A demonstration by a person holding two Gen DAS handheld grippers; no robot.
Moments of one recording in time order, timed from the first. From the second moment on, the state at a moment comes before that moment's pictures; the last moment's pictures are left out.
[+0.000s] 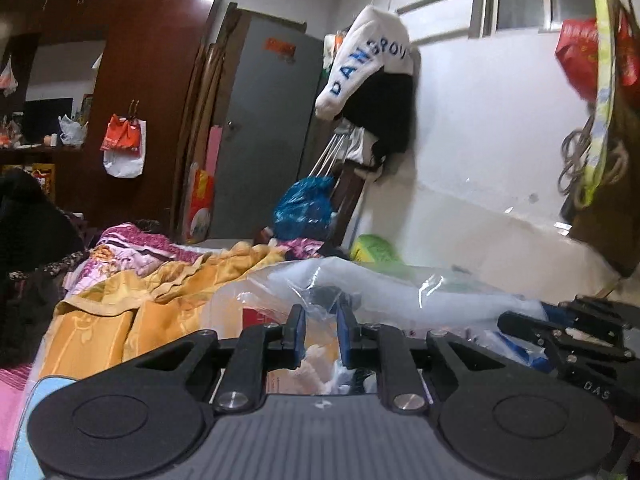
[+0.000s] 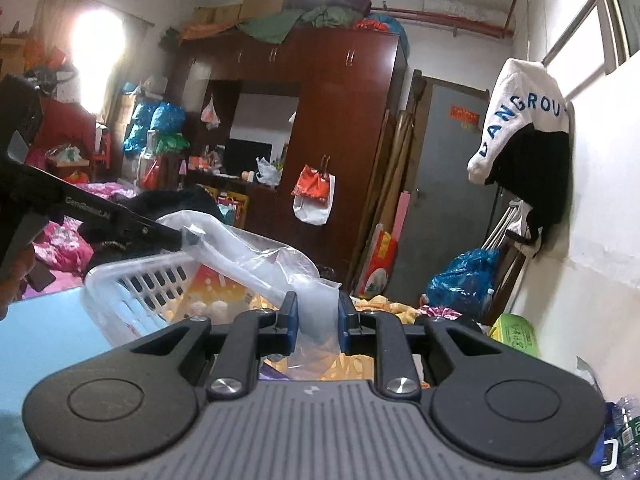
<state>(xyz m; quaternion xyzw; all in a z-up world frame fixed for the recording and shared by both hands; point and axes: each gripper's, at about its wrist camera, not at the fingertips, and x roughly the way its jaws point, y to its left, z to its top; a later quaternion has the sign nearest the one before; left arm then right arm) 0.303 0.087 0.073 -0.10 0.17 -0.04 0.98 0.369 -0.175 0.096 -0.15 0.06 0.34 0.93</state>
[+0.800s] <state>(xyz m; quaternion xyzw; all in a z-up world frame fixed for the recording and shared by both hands) 0.254 0.059 0.084 -0.01 0.16 -0.06 0.98 0.355 -0.203 0.120 -0.04 0.16 0.30 0.94</state>
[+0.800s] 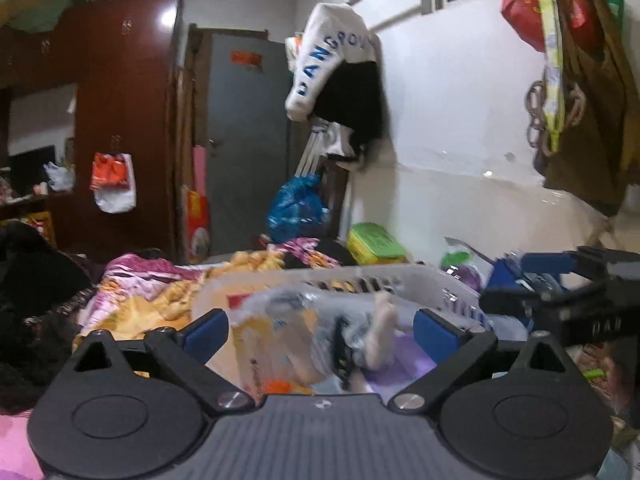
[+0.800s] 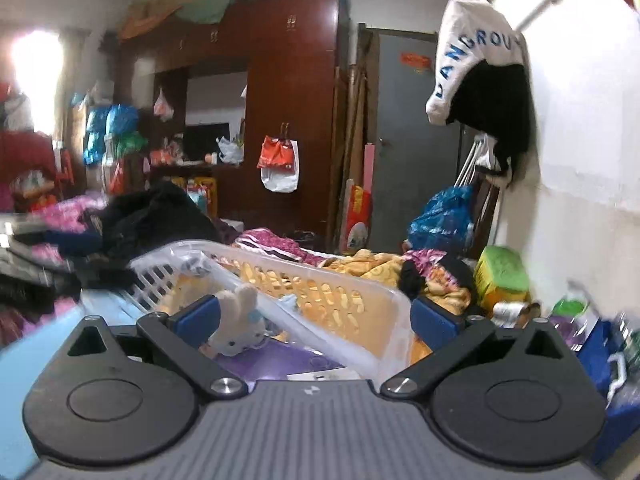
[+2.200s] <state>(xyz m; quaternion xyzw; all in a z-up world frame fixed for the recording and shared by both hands) 0.198 0.035 0.076 0.01 0.22 0.00 0.98 0.322 -0.203 0.099 -0.03 0.25 0.21 0.95</state>
